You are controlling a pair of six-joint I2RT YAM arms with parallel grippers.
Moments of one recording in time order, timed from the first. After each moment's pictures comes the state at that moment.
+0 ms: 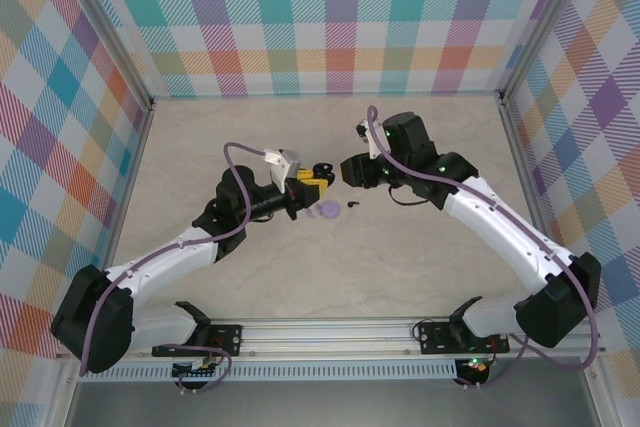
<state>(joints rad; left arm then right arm) -0.60 1.20 0.67 0.43 0.48 -0.22 0.62 1.33 1.29 -0.63 -0.23 0.29</state>
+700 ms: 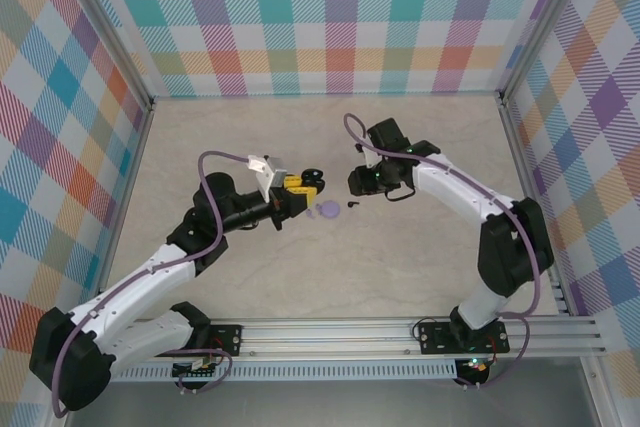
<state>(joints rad) -0.60 0.97 0.67 0.22 0.51 -0.18 0.51 1.67 1.29 -0.72 -0.20 0.23</state>
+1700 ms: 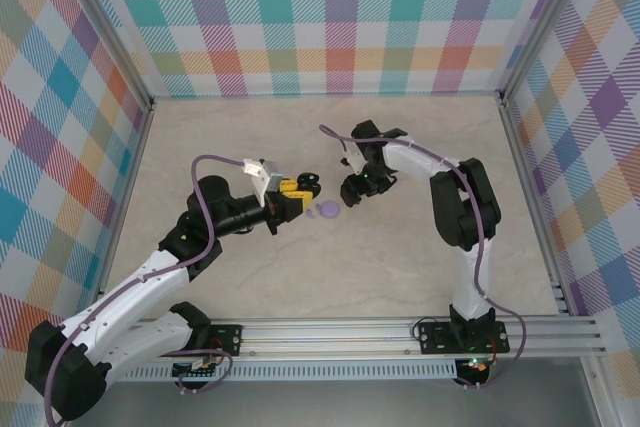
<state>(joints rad) -0.60 0.91 0.67 0.14 0.51 -0.16 0.49 2.06 1.55 -0.91 -0.21 -0.05</state>
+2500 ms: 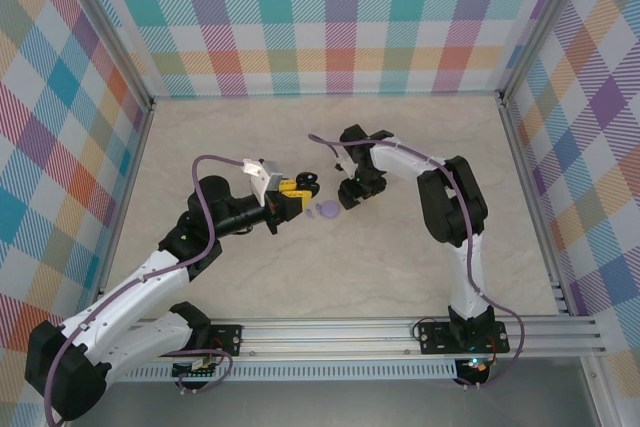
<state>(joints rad) -0.60 0.91 0.67 0.12 0.48 -0.16 0.53 2.14 1.62 -0.95 -0.06 -0.06</state>
